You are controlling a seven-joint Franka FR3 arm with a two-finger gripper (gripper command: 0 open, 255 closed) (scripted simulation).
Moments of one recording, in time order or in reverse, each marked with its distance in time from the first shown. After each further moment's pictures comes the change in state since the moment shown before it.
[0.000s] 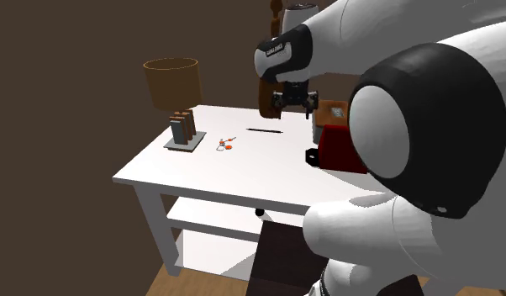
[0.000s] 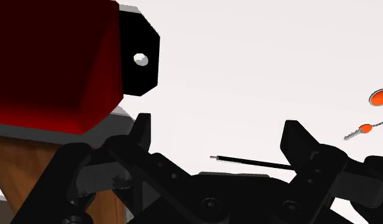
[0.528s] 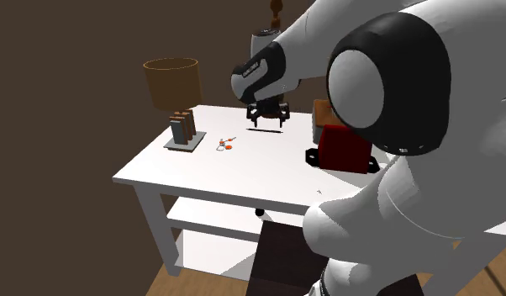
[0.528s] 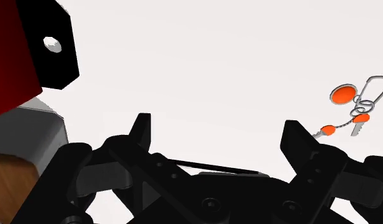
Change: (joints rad) arm -0.017 0.217 0.181 0.055 -0.053 0.181 0.189
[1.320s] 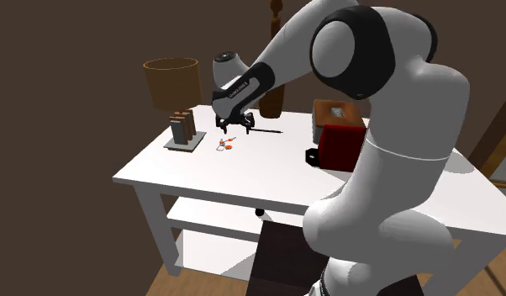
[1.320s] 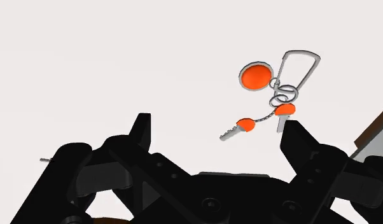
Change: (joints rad) arm -0.026 0.484 0.220 0.280 -0.453 0.093 0.462
